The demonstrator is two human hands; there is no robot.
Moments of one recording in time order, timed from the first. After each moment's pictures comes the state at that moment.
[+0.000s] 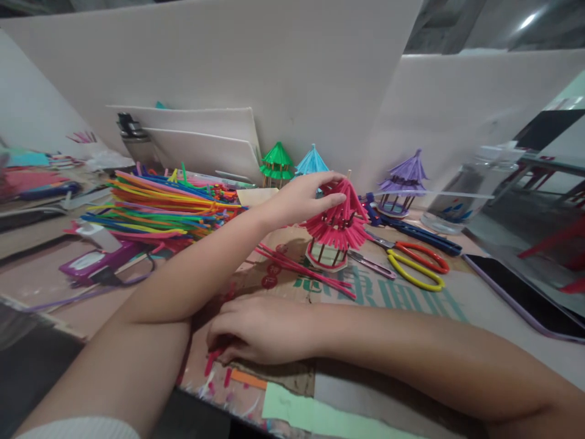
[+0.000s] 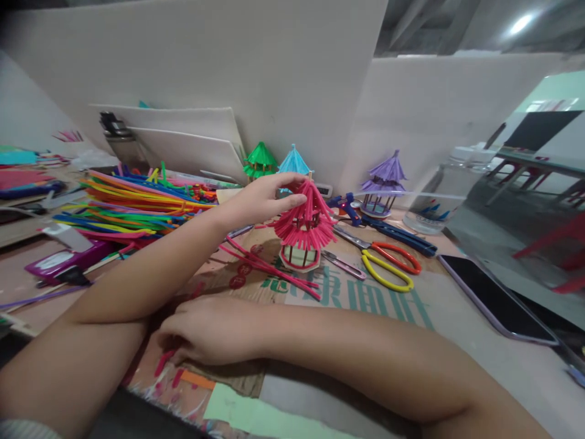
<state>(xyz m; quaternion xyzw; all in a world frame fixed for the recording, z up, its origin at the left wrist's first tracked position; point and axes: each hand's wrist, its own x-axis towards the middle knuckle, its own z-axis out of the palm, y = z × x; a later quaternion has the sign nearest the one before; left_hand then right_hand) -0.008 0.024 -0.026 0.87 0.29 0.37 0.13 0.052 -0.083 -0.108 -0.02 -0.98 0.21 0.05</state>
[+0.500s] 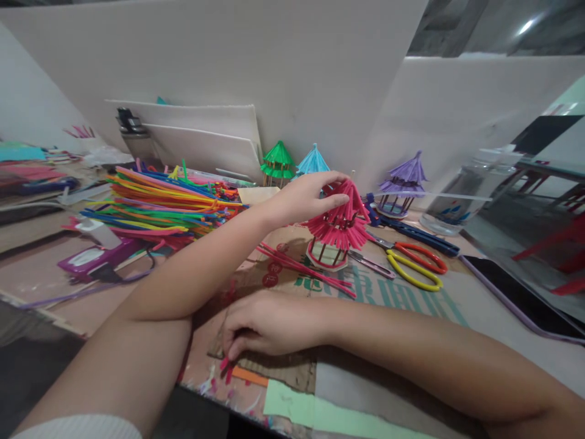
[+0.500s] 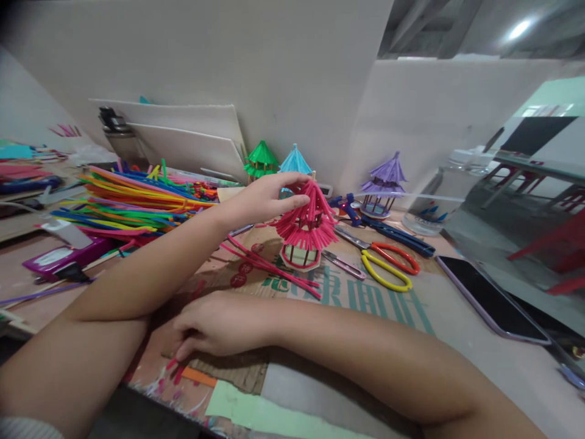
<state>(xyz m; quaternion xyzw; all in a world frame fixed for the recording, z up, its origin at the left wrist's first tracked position) -0.008 0.017 -0.021 0.88 0.30 0.35 0.10 0.055 -0.082 -0.109 -0.02 -0.96 0.27 0.02</state>
